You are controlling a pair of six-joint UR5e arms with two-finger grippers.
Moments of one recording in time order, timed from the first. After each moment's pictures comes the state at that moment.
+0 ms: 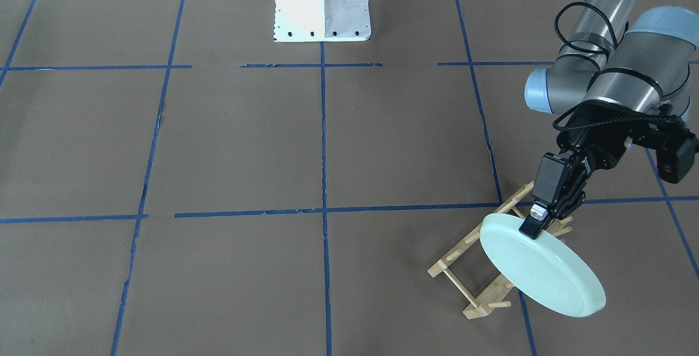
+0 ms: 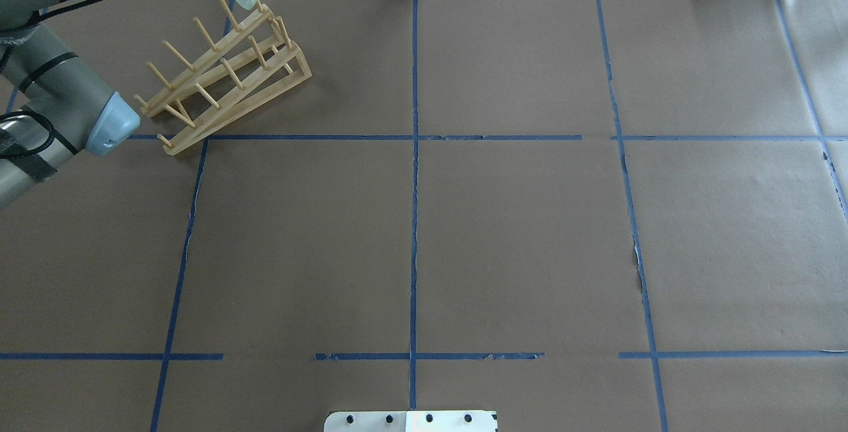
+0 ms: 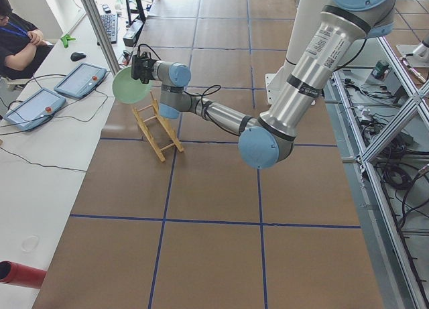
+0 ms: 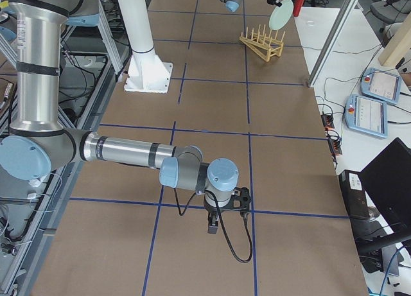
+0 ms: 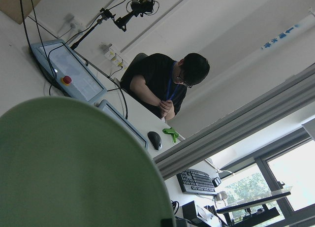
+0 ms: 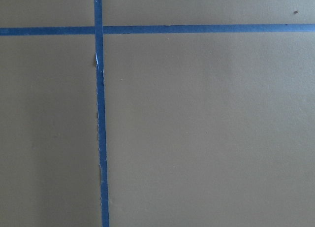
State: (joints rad) left arm -1.02 -2.11 -1.36 -3.02 -1.74 -1.59; right arm 1.61 -1.68 1.60 -1.60 2.30 -0.07
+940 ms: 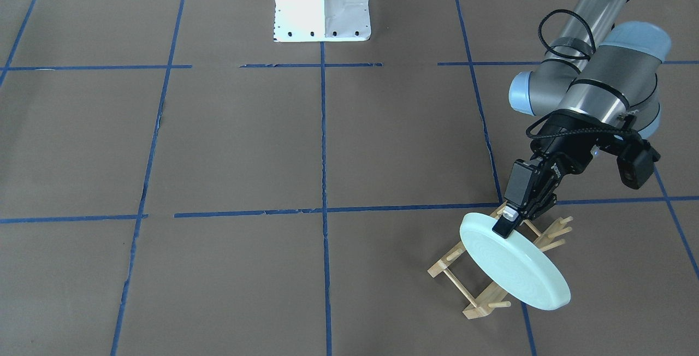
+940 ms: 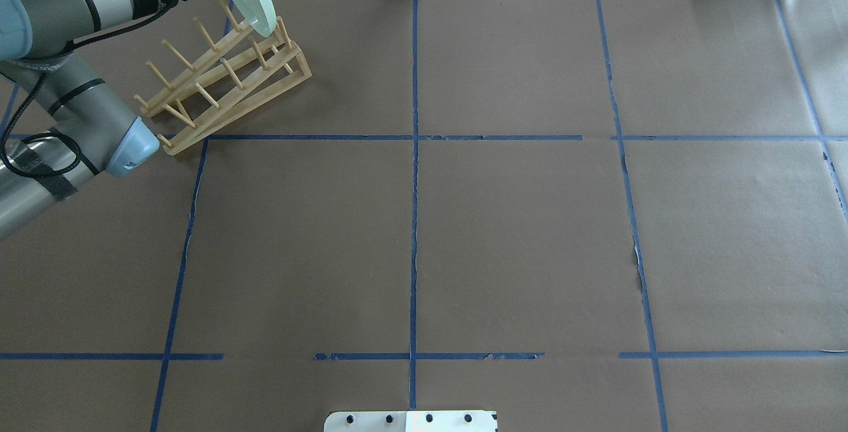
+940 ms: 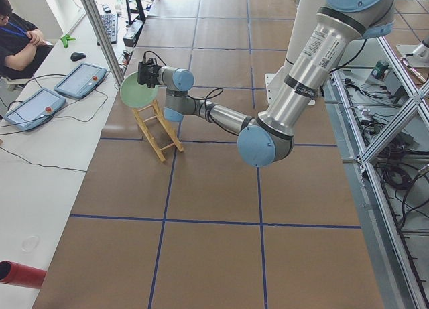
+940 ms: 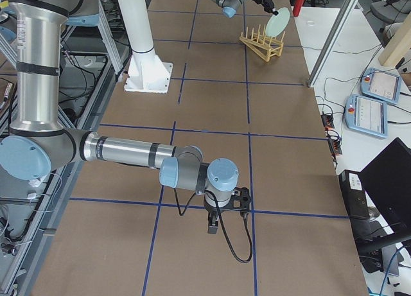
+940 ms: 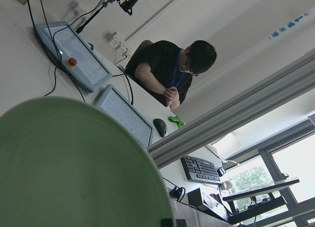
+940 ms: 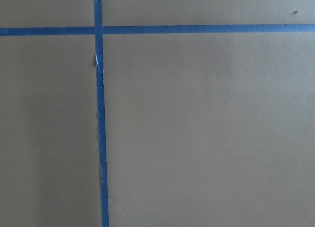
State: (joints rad) left arm -0.96 -2.11 -1.31 -3.05 -1.72 -1.59; right arm 1.61 -1.68 1.60 -1.60 2.30 -0.07
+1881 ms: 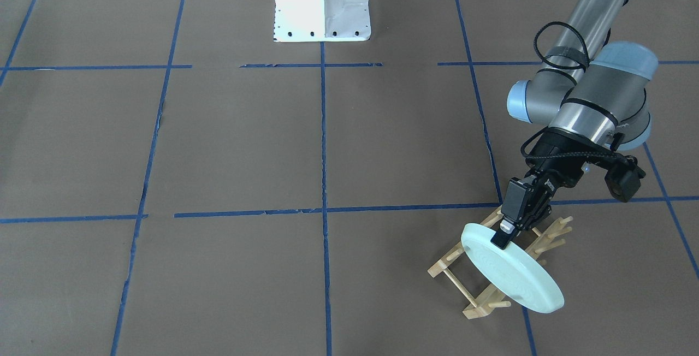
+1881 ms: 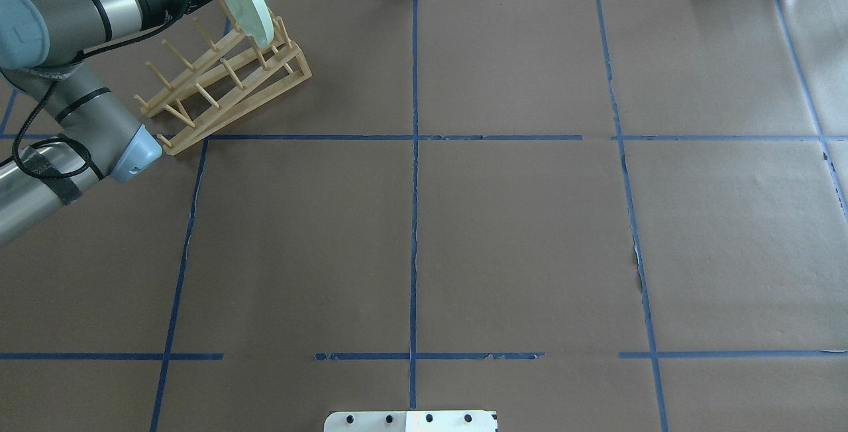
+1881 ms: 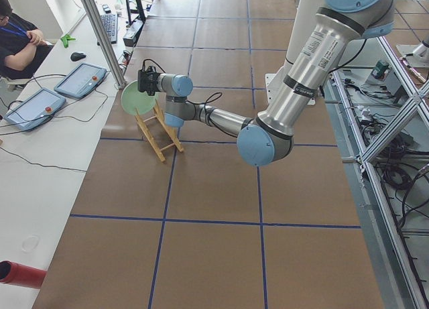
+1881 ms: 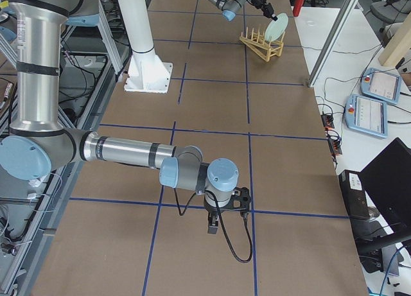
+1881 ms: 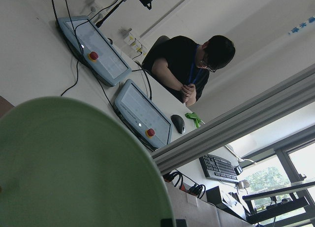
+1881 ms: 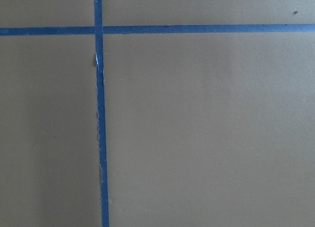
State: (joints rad) left arm -0.95 -2.11 -1.25 -3.05 -1.71 -1.59; right arm 1.61 -1.68 1.60 -1.60 2.30 -0.07
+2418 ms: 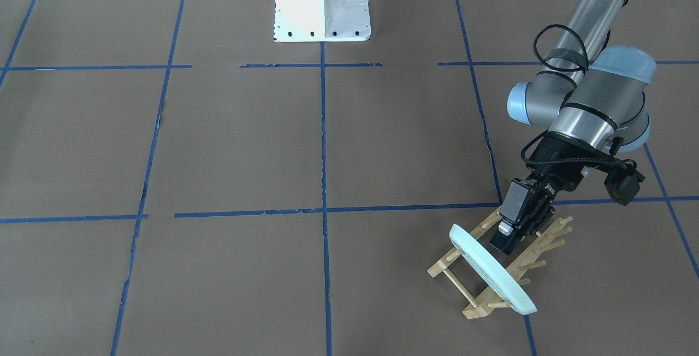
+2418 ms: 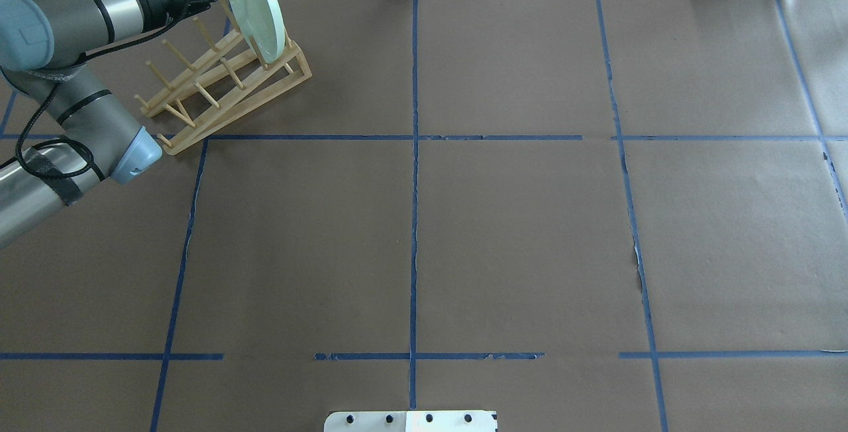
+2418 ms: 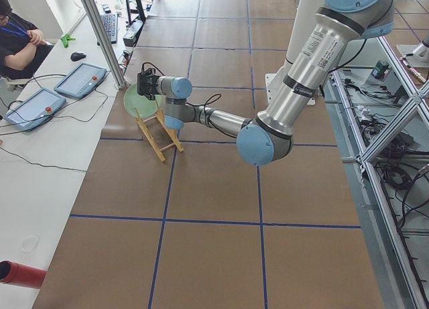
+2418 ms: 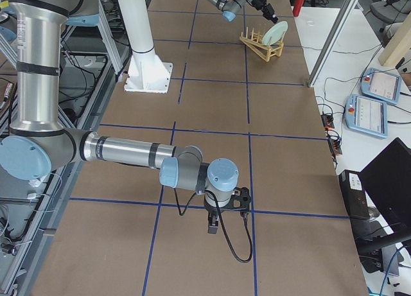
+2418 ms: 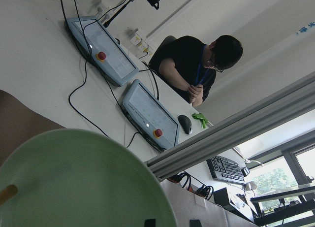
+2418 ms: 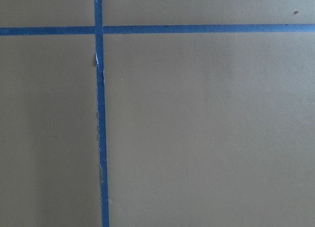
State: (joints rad) left arm -0.95 -2.11 -1.23 -3.05 -1.70 -1.59; right arm 1.61 -1.68 1.60 -1.60 2.30 -0.07
